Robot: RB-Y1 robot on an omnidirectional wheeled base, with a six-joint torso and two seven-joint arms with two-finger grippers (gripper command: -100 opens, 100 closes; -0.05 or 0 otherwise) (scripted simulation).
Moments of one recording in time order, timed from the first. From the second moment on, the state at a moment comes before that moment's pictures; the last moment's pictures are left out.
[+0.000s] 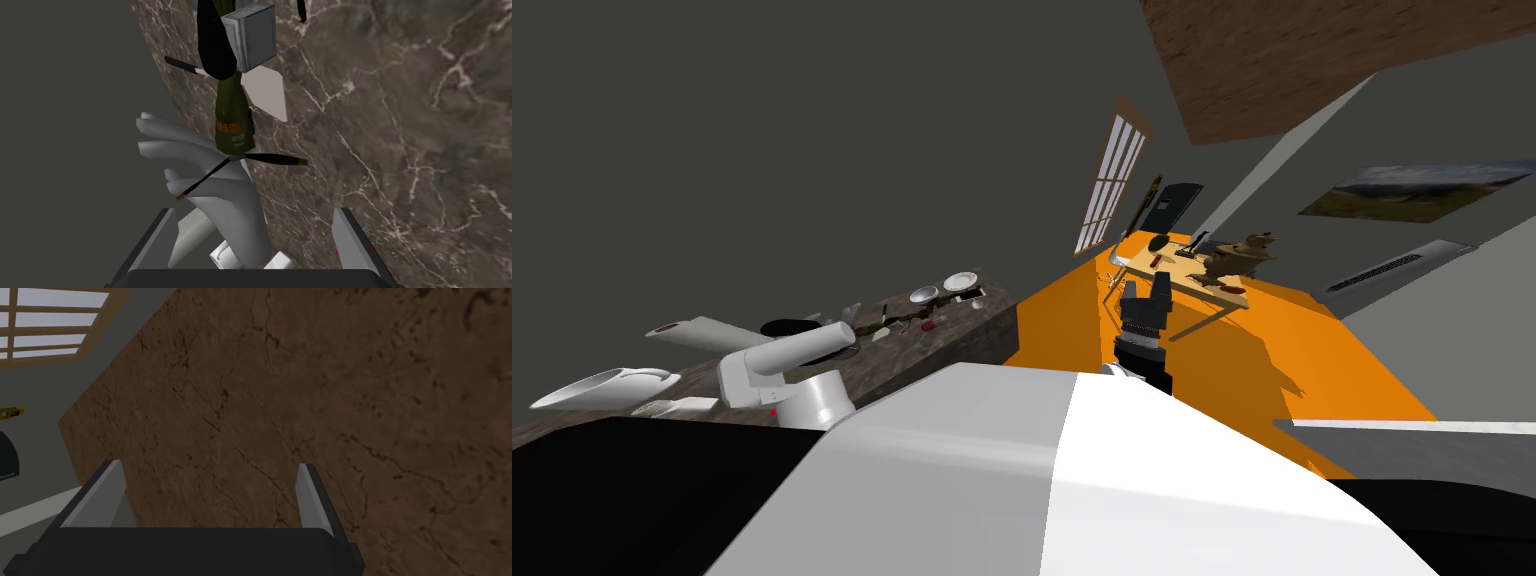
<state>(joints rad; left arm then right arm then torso) 0.13 0.38 0.92 -1.92 0.10 1.30 -0.10 0.54 -0.01 0.04 -2.26 -0.07 -0.56 0.16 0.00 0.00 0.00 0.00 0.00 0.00</state>
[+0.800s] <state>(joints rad) 0.10 0.38 1.02 -1.85 0.16 1.52 -0.11 0.54 -0.01 0.04 -2.26 -0.07 -0.56 0.16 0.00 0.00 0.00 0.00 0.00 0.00</state>
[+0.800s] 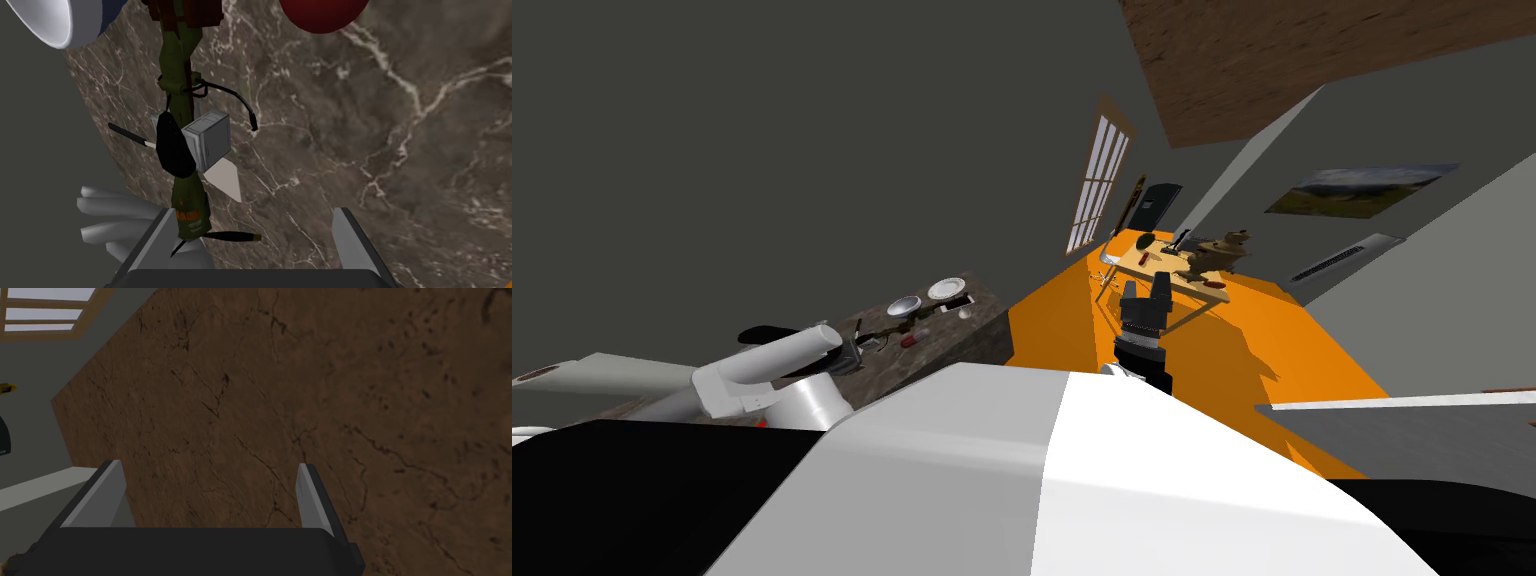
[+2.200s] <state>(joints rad) 0.05 0.37 1.16 -1.76 0.27 1.85 -0.14 0.54 -0.01 0.04 -2.26 -0.07 -0.56 0.16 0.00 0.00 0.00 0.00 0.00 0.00</state>
